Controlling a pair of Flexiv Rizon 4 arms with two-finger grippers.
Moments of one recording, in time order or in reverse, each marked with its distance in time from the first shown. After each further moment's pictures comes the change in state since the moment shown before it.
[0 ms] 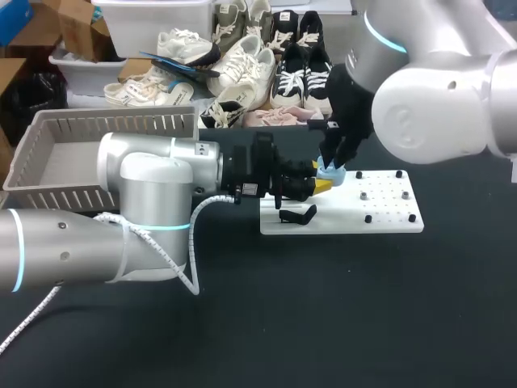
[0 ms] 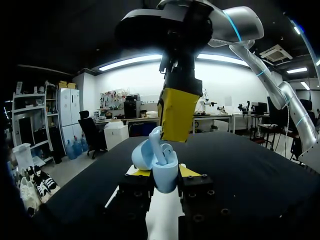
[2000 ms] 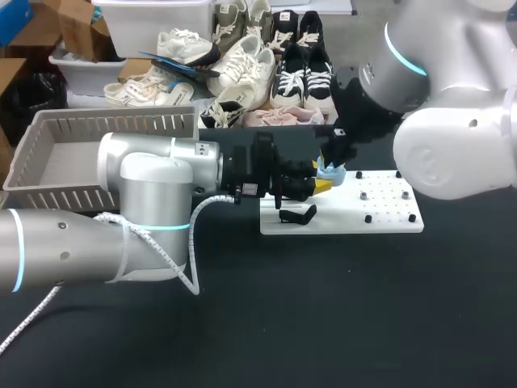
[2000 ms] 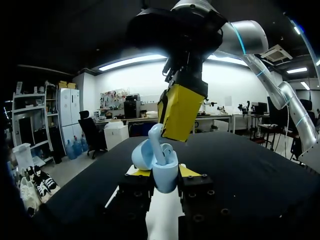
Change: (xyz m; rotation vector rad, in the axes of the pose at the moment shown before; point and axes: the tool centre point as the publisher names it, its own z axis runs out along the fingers) left arm 0.000 0.000 0.000 0.000 0.000 0.000; right arm -0.001 0.000 0.000 -0.057 -0.121 -0.105
